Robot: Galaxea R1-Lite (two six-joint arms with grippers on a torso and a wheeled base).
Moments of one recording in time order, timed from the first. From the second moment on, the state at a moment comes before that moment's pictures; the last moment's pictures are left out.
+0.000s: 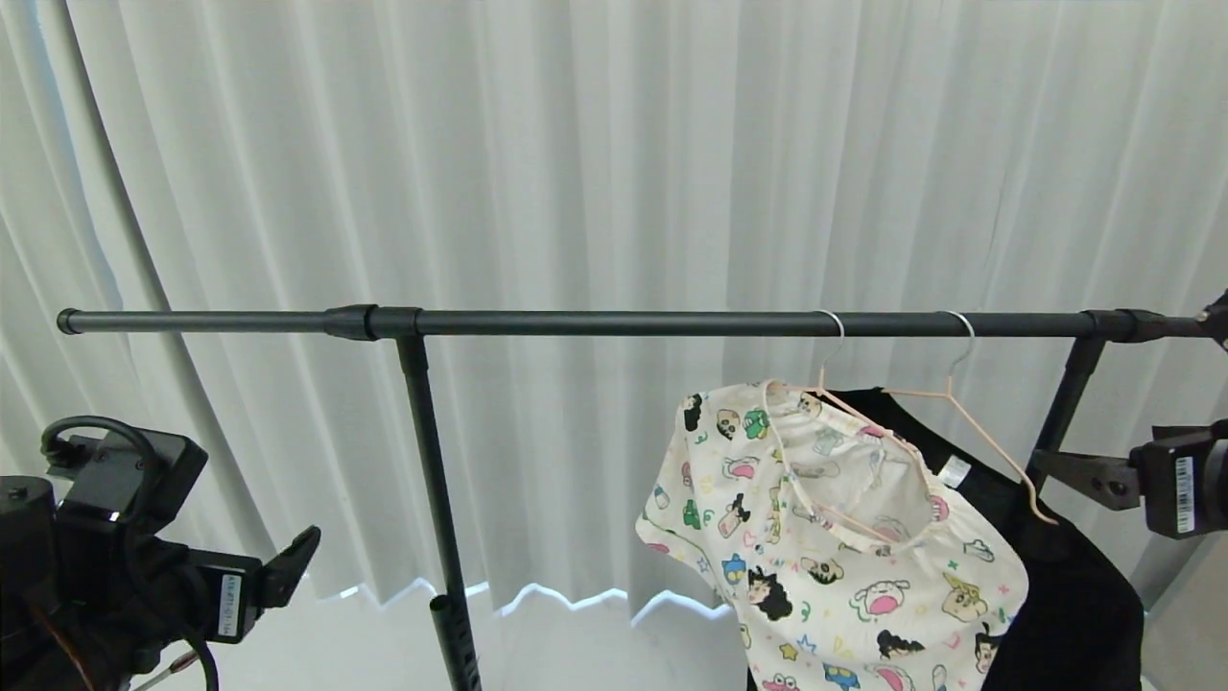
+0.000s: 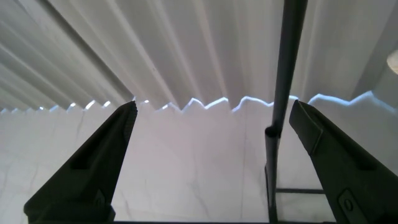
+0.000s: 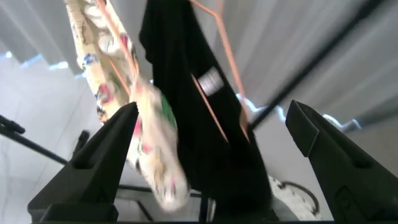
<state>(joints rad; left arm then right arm) -0.16 1.21 -0.26 -0.51 0.29 0.20 0.38 1.15 -0.78 0.11 -0.22 0.07</state>
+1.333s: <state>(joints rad) -0.08 1.17 -0.21 -0.51 0.29 0.20 0.25 1.11 -0.59 -0.02 -0.30 -0.05</state>
